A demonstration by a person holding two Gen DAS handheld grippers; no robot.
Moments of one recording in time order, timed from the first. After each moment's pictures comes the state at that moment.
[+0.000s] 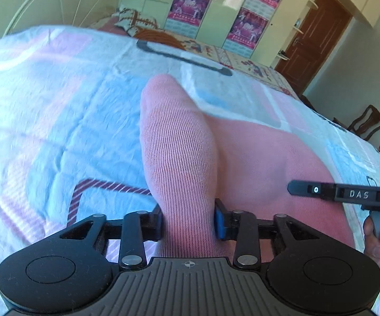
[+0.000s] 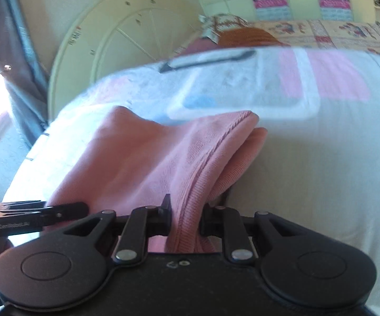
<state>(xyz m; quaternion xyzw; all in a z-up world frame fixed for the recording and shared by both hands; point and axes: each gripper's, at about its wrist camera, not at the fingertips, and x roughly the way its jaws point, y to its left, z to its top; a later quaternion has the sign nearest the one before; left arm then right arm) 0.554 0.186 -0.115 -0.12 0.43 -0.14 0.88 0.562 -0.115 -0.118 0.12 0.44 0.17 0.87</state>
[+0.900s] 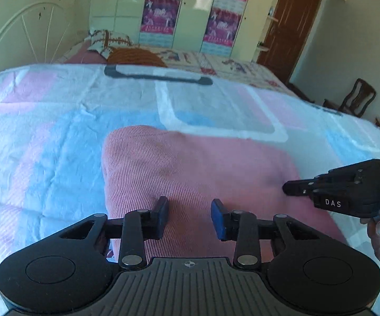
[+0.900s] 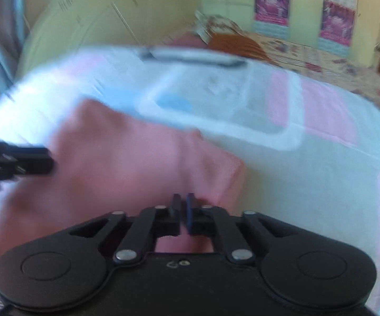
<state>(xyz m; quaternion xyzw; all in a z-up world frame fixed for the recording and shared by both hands) 0.602 0.151 -0.106 -0.03 0.40 -0.18 0.90 0.596 -0.085 -0.128 -0.05 0.45 0.11 0.88</state>
